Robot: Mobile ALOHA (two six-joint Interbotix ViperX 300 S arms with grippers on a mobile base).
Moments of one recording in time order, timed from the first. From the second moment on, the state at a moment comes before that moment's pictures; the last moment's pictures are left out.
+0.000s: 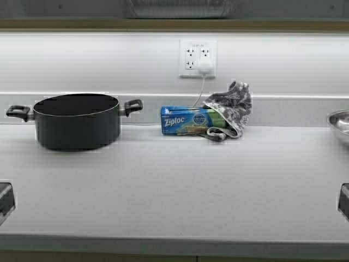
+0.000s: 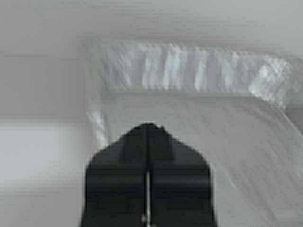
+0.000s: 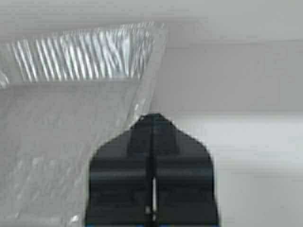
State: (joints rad) left arm -0.33 -0.04 0.29 0.55 -0.09 -0.82; right arm 0.24 -0.07 0.32 -1.21 -0.01 1.41
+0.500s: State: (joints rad) left arm -0.33 -0.11 0.45 0.53 -0.09 -0.79; right arm 0.25 -0.15 0.44 -1.15 0.04 1.37
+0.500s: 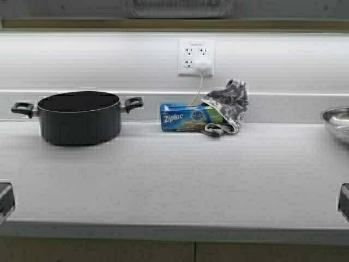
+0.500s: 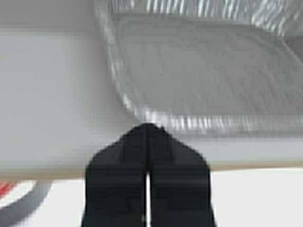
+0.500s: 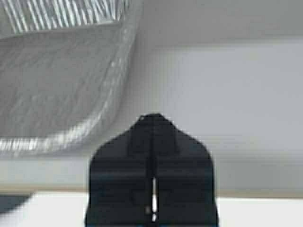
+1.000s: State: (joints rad) left arm -0.34 -0.13 0.49 0.52 -0.11 -0.79; right arm 0.25 -0.18 0.45 -1.15 0.08 1.27
